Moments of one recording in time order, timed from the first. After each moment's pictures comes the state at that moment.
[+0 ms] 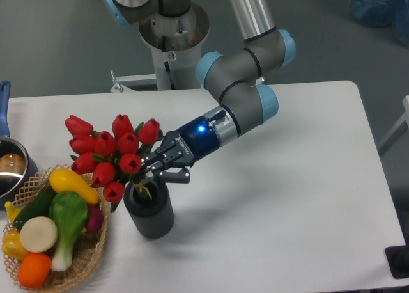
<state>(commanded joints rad) 2.57 -1.98 -1.93 -0.76 -0.01 1.47</state>
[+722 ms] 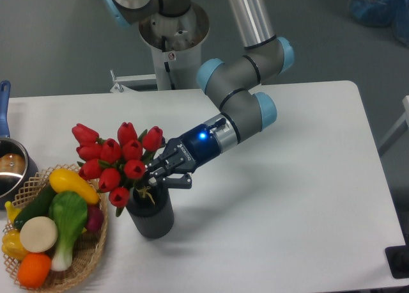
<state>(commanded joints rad) 2.58 -2.02 -1.96 -0.76 -0.02 1.62</state>
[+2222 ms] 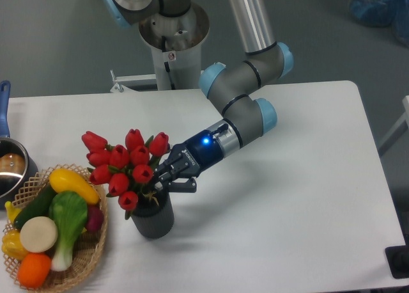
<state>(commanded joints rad) 2.58 -2.06 -1.95 -0.76 -0.02 1.62</state>
